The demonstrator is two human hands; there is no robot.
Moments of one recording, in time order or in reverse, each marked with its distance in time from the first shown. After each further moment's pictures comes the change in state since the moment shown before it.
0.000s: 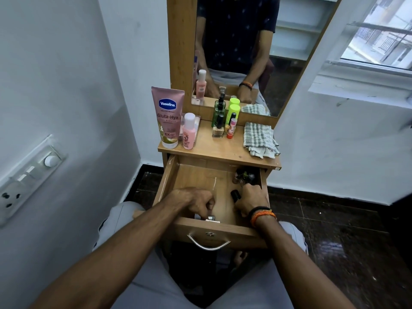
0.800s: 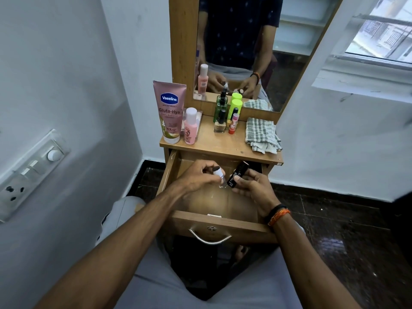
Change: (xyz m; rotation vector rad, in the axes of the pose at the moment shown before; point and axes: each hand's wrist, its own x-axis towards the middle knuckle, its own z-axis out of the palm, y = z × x) left_hand -0.018 0.008 -0.006 -0.849 0.639 0.260; right_hand -0.006 0.010 -0.012 1.277 -0.199 -0.058
